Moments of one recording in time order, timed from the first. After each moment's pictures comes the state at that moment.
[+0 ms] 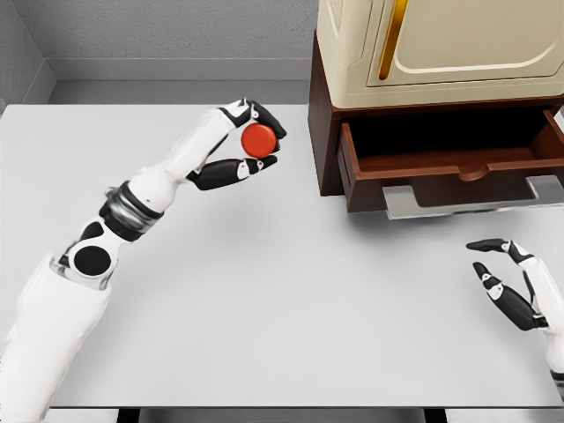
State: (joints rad) left arm -0.34 0.27 -0.34 -1.61 -0.21 -0.51 -0.22; right arm 0.42 -0.38 -0.16 -1.72 0.09 -0.61 0.04
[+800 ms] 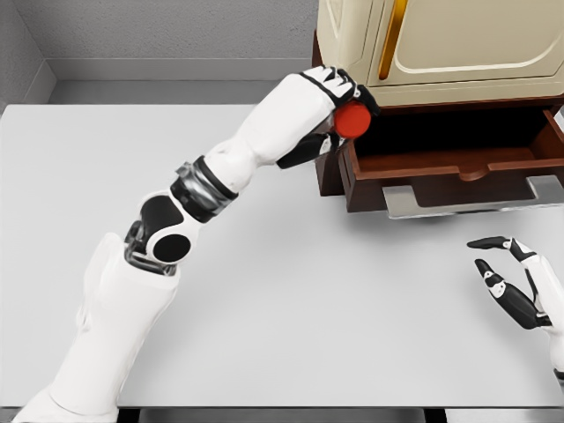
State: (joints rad) left arm -0.44 0.03 -0.39 -1.70 -0.66 -0.38 -0.22; right arm 0.43 -0.39 -0.17 -1.75 0.09 -0.61 0.04
